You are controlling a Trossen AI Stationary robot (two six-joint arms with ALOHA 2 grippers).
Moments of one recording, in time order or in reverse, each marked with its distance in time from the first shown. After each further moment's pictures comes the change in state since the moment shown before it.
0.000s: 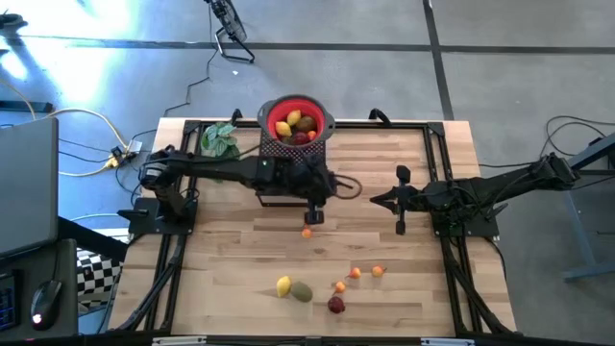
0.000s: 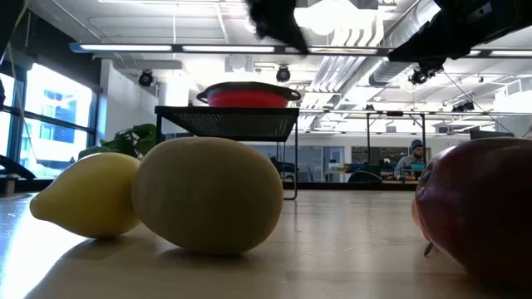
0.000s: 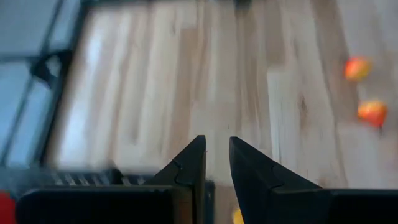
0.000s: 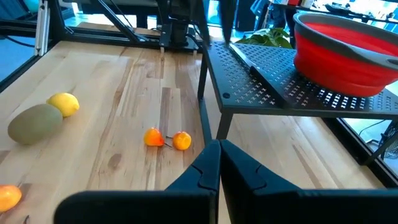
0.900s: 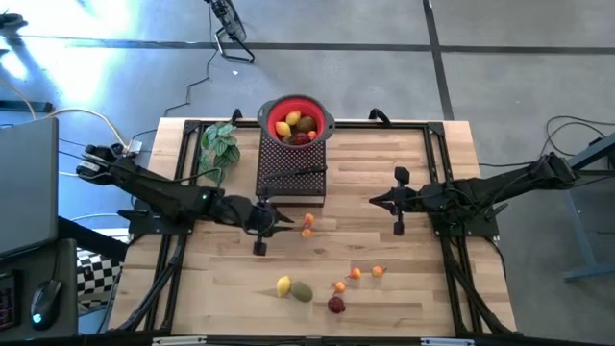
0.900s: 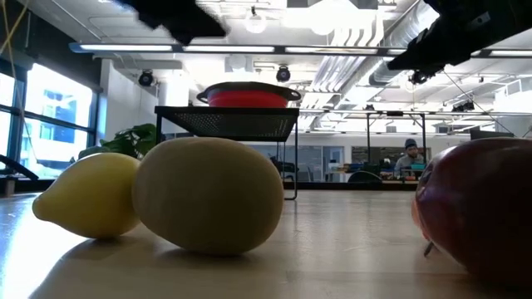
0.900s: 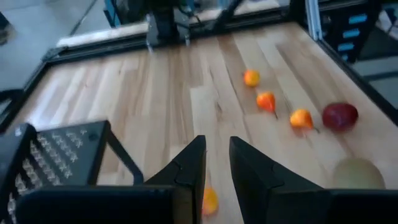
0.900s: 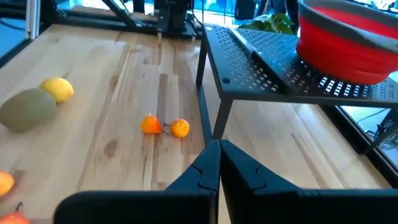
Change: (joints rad) left arm -0.242 -0.561 -0.926 0.735 -0.012 -0.015; right arm 0.000 0.030 0.000 -0.018 0.009 0.006
